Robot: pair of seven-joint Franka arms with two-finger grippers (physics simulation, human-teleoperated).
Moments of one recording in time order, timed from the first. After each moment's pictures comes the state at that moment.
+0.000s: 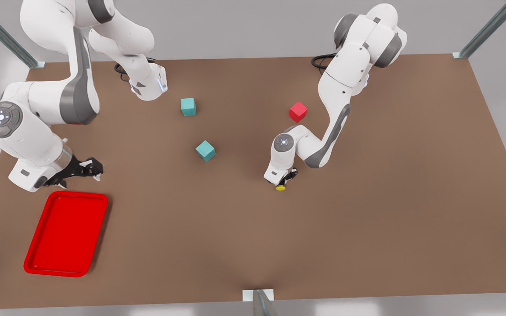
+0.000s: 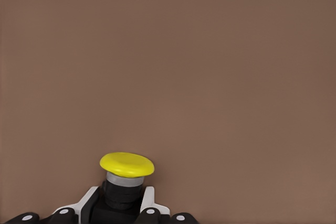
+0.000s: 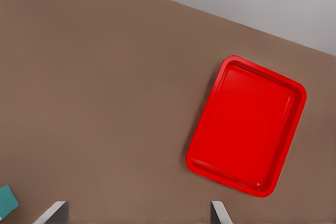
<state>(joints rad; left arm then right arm) -0.54 0.70 -0.13 -1.79 0.32 2.51 -1.08 -0.04 0.26 0.14 -1.35 -0.14 1.65 -0.18</state>
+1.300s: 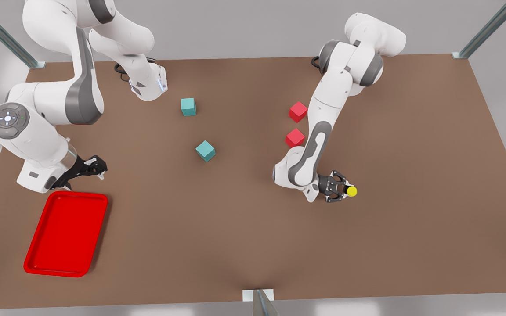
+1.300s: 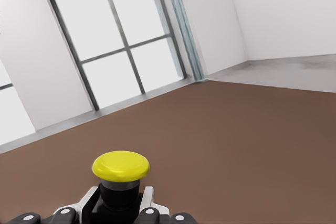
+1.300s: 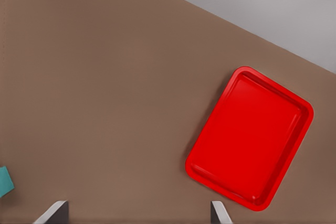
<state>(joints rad) -0.65 0.96 0.07 -1.52 1.09 1.52 -2.24 -0.02 0.27 0.14 -1.35 -0.14 1.65 -0.28</state>
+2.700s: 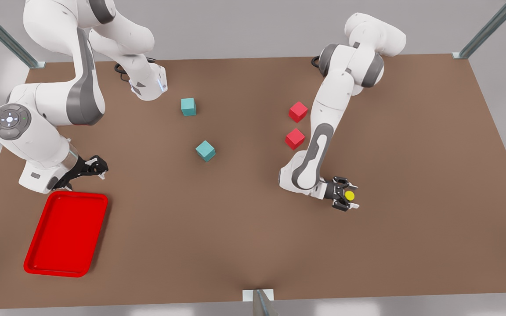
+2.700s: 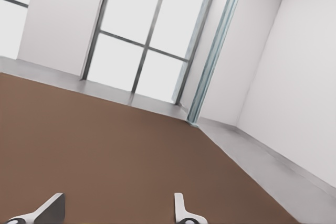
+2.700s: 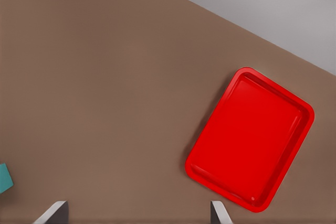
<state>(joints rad) -0.65 0.96 0.12 -1.51 1.18 1.54 -2.79 -0.02 0.27 0.14 -1.35 -0.15 1.65 -0.30</state>
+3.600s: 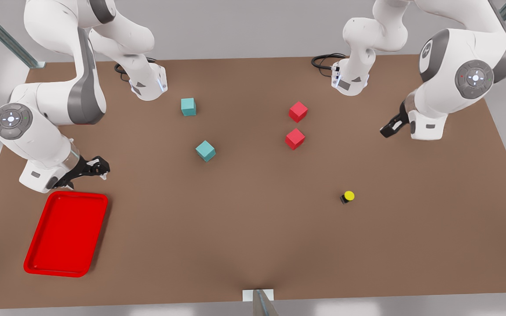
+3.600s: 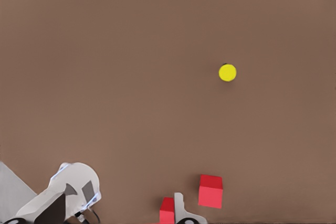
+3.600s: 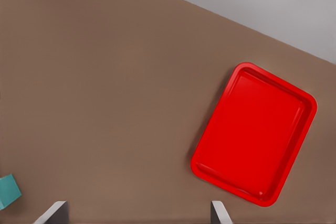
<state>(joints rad) -0.29 0.09 0.10 -1.44 -0.01 1.25 -0.82 -0.01 0.27 0.14 -1.35 -0.14 1.65 -0.22</state>
